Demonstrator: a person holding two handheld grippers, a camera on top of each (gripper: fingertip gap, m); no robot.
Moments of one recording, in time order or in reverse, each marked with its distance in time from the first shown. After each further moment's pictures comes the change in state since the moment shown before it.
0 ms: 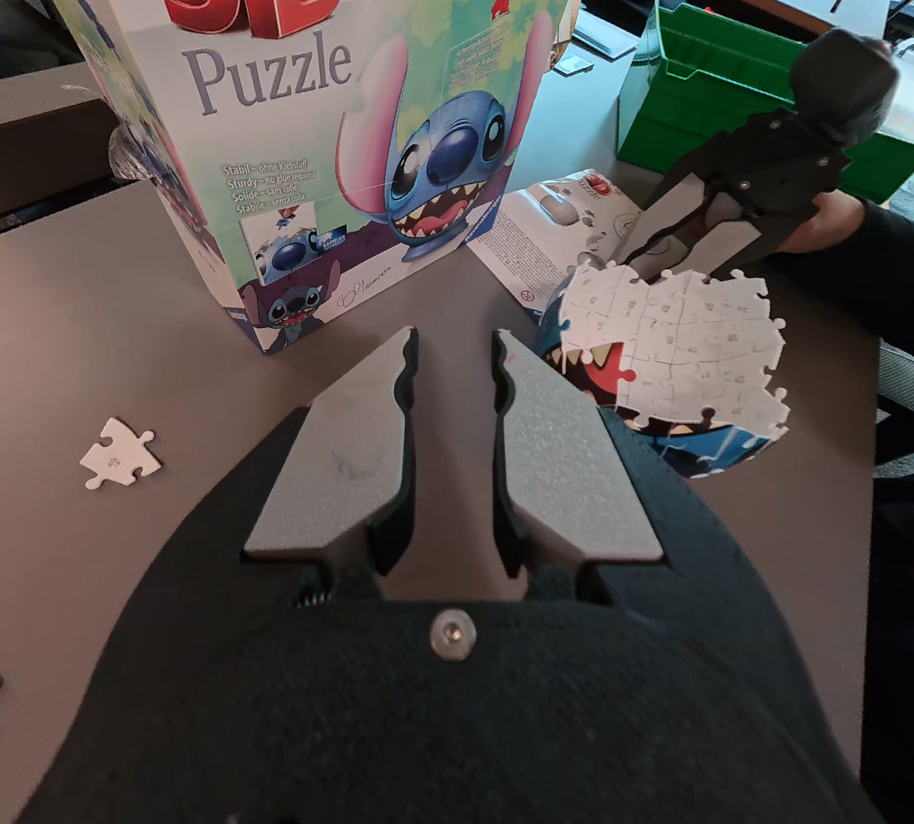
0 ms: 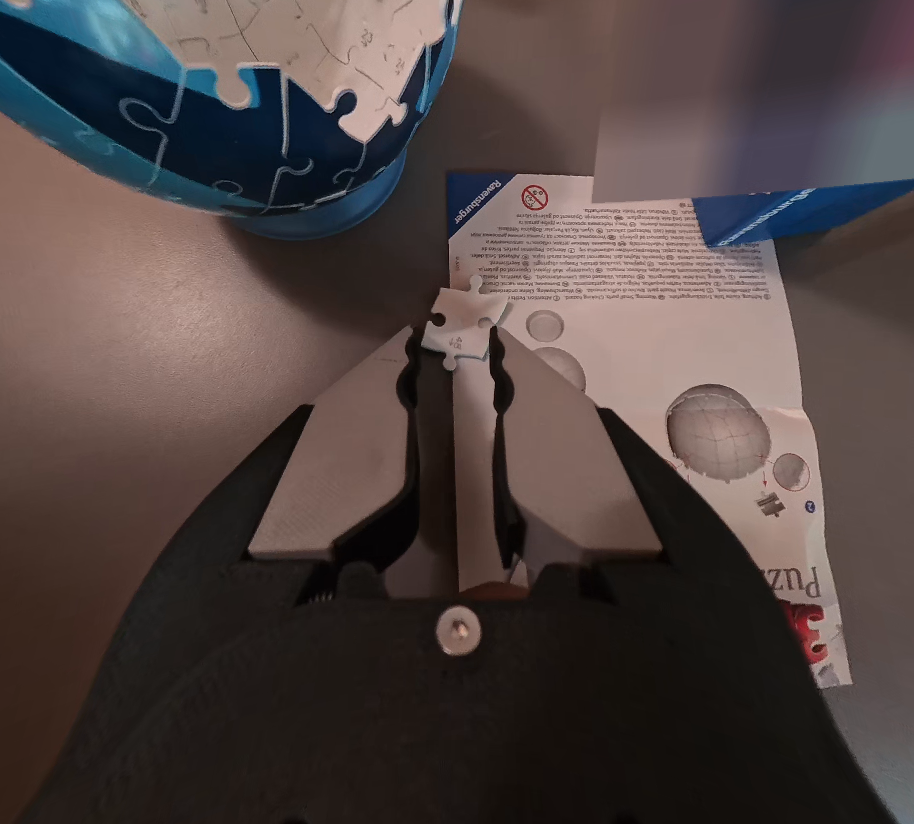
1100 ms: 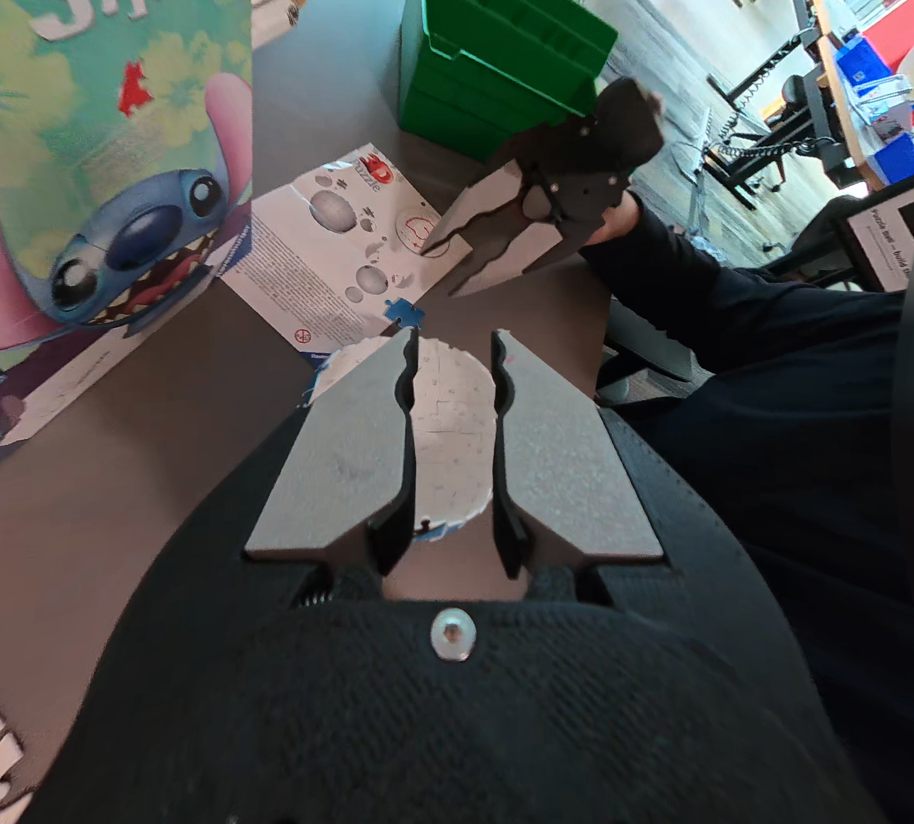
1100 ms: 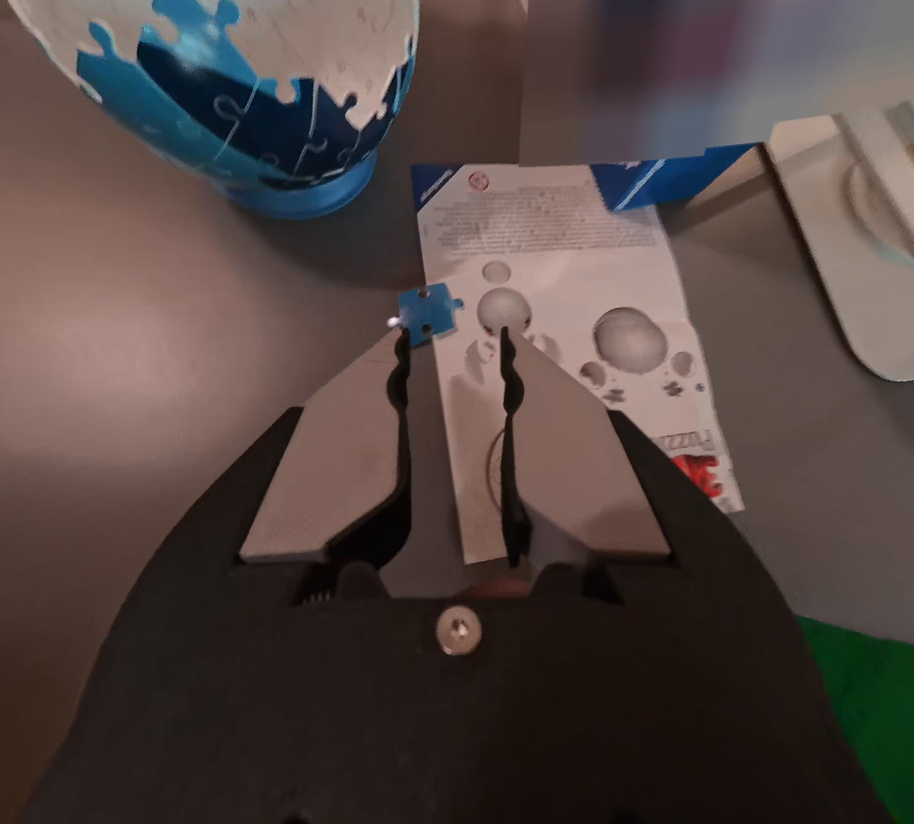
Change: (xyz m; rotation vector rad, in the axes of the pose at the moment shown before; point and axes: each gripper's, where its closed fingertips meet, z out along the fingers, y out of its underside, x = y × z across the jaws) left arm 0.121 -0.064 0.022 -0.268 0.366 -0.094; right arm 0.005 0.006 -0.054 0.044 0.120 0.023
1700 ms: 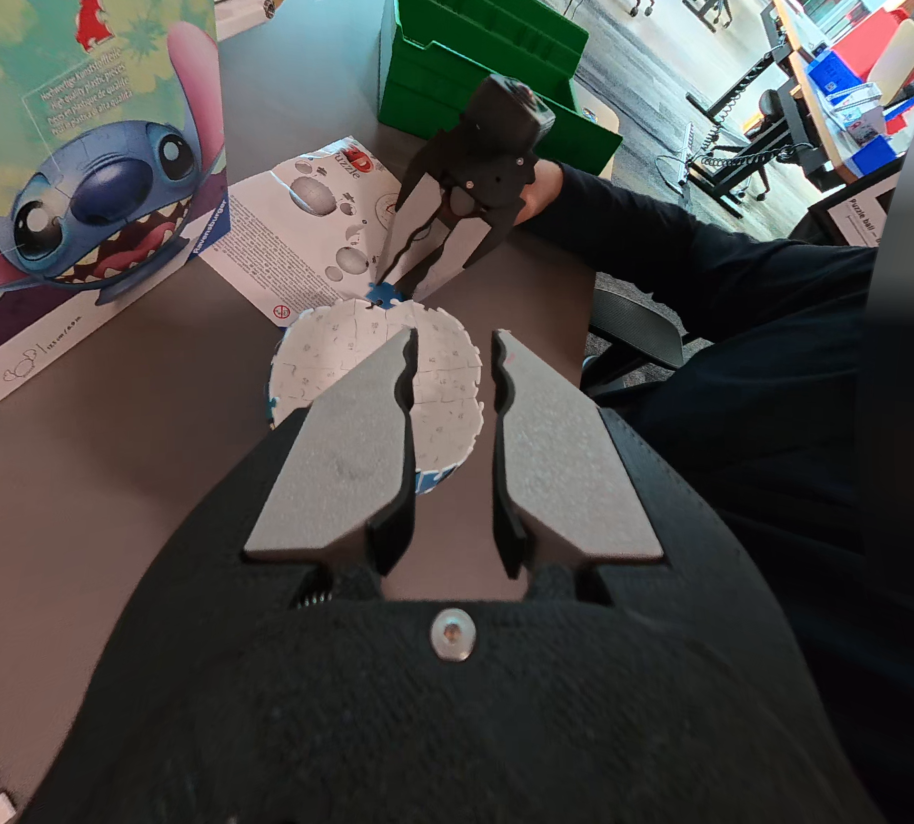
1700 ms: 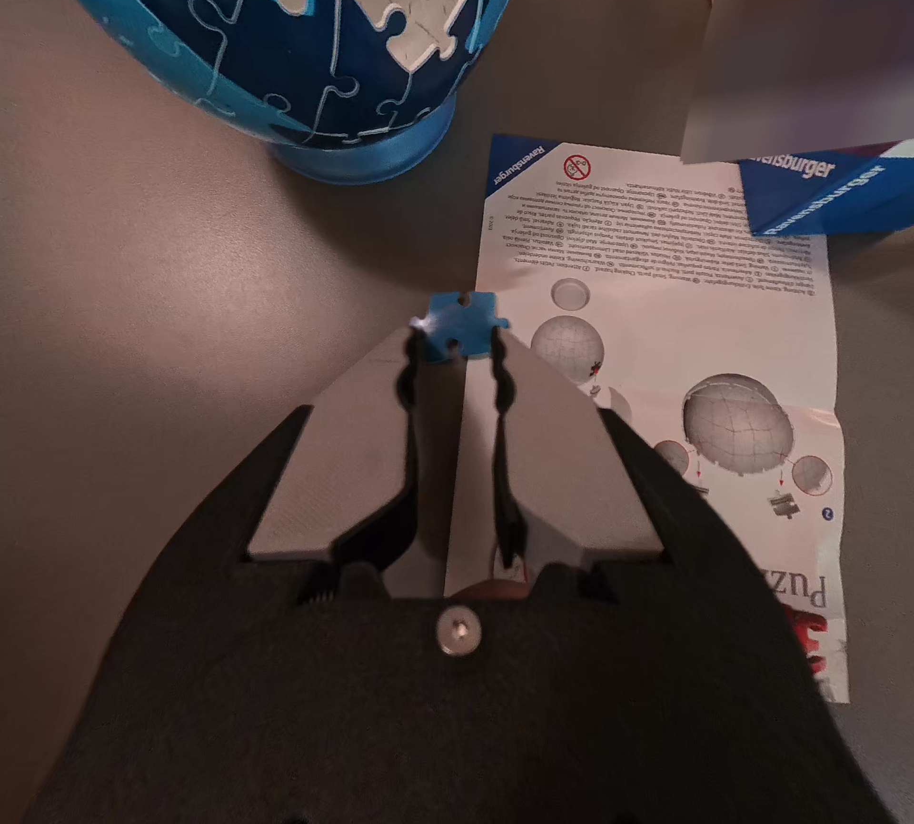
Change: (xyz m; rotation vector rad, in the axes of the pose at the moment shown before) left arm 0.015 0.027 -0.015 0.051 0.021 0.029; right arm -0.018 0.011 0.041 -0.048 -0.256 -0.087
